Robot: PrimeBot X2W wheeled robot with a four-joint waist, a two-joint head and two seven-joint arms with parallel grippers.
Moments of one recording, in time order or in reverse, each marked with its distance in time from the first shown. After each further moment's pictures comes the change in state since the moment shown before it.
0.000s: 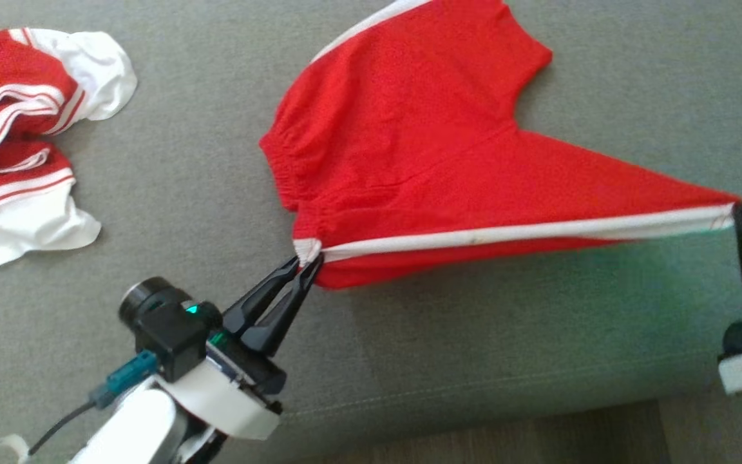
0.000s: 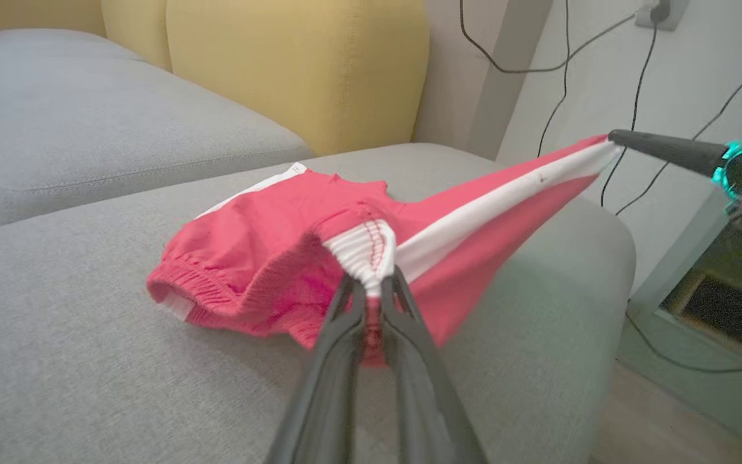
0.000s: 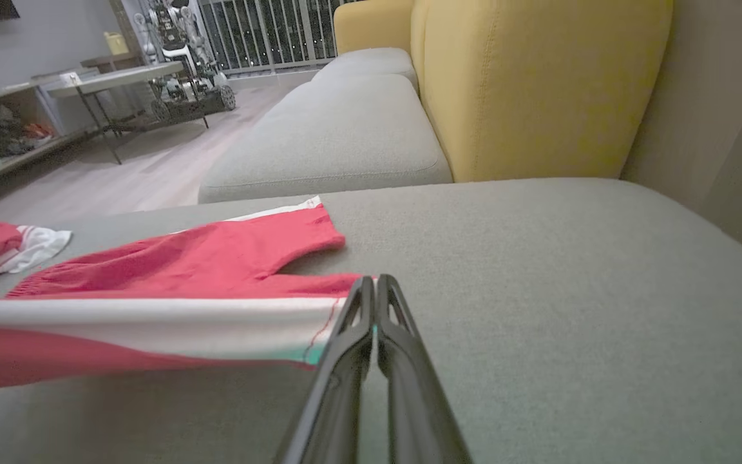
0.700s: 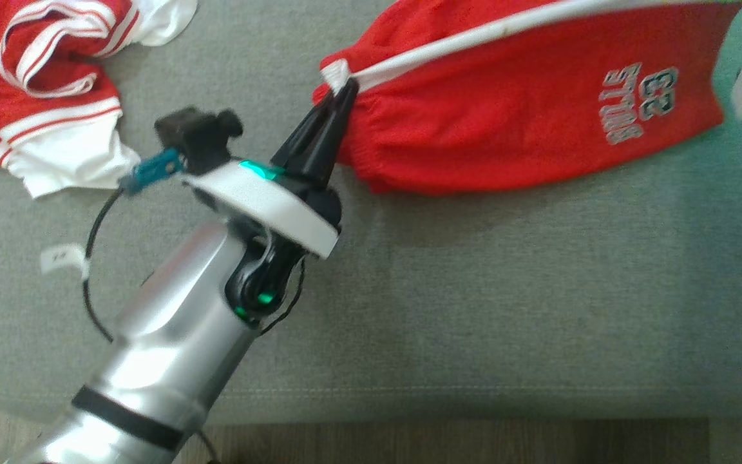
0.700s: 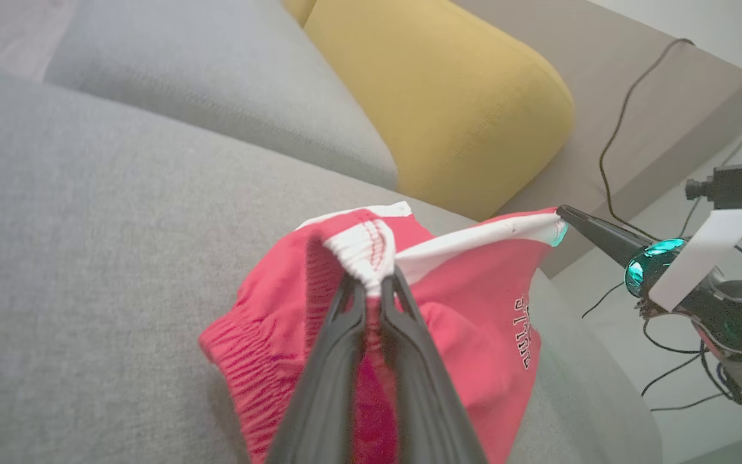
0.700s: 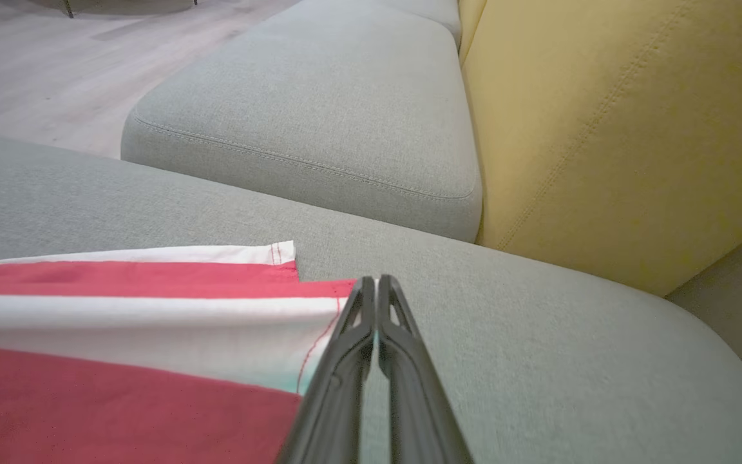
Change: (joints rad) left arm -0.476 -0.256 -0.091 0.424 -0.509 0.002 0.001; right arm -0.829 -0.025 0.078 0.491 -0.393 0.000 0.294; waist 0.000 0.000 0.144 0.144
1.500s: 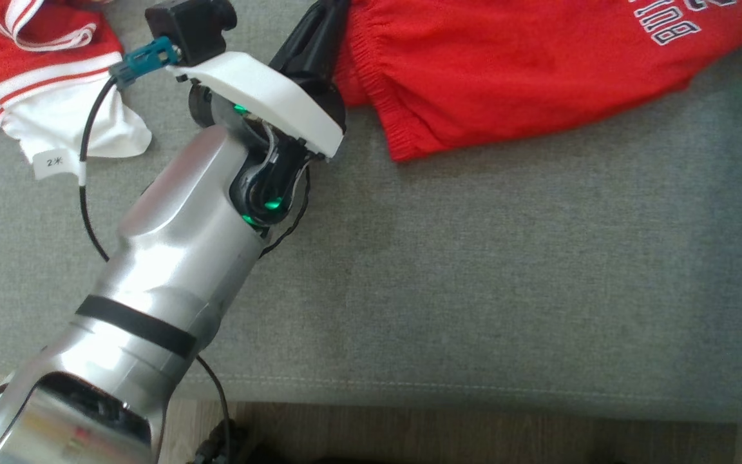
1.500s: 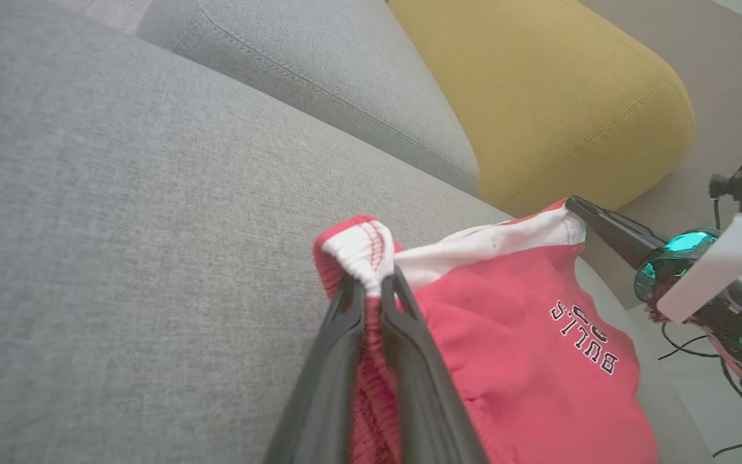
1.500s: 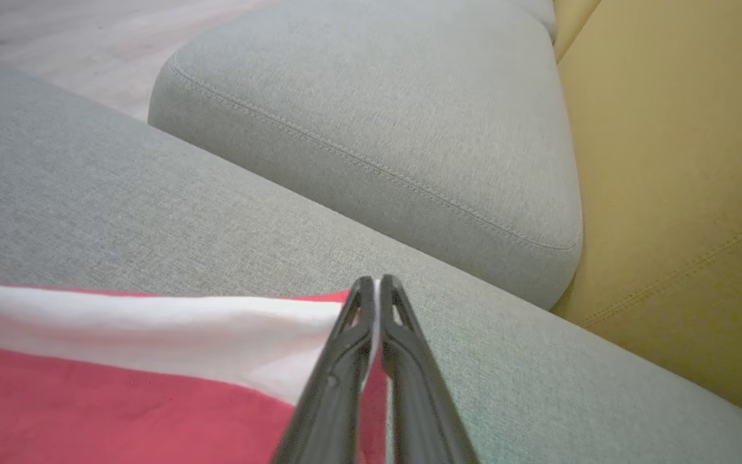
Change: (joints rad) left arm -0.291 -0.092 -0.038 0.303 -0.167 -0.001 0.006; right arm -0.466 -0.059 0.280 0.496 -0.054 0.000 -0.161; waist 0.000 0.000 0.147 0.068
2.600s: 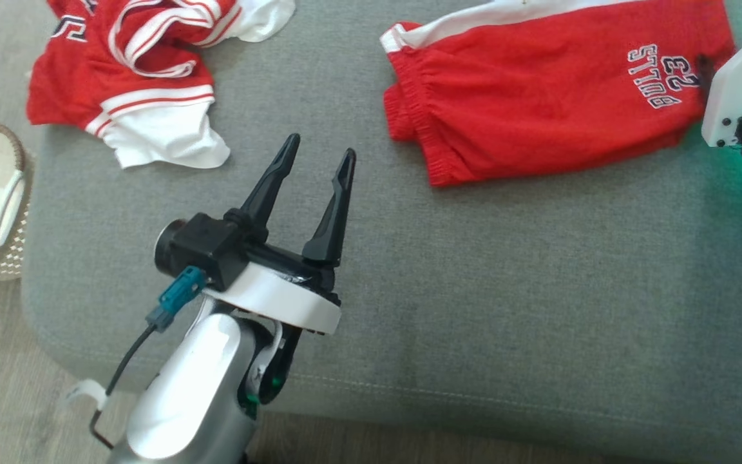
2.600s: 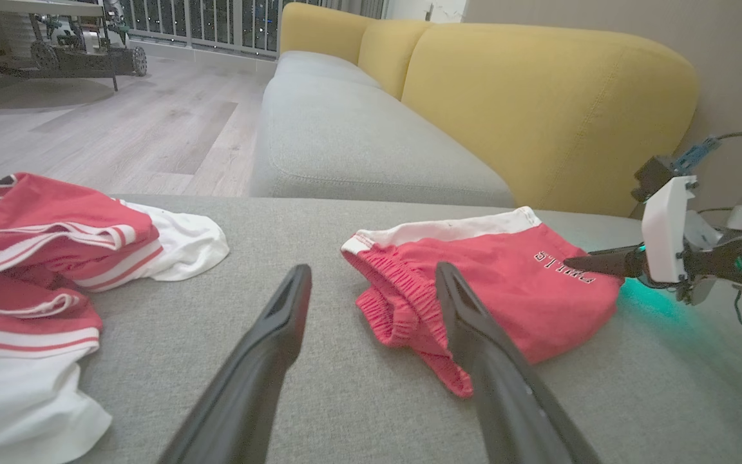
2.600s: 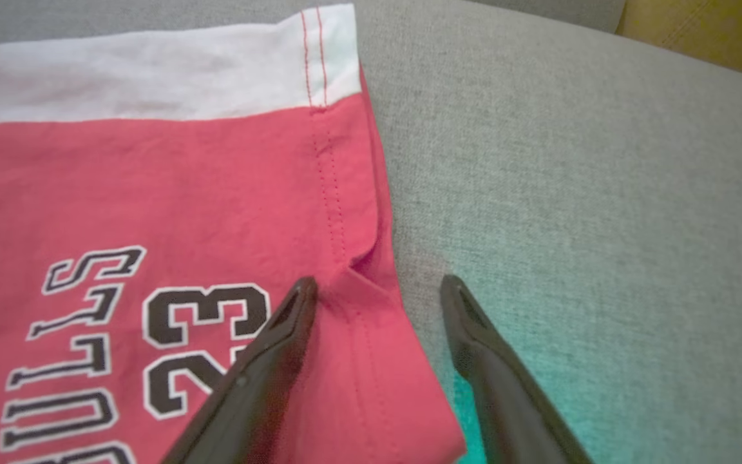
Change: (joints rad) left arm 0.595 0.039 0.209 -0.556 0.690 0.184 -0.007; right arm 0.102 0.040 -0.248 0.495 -0.028 0.000 0.054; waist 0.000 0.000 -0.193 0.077
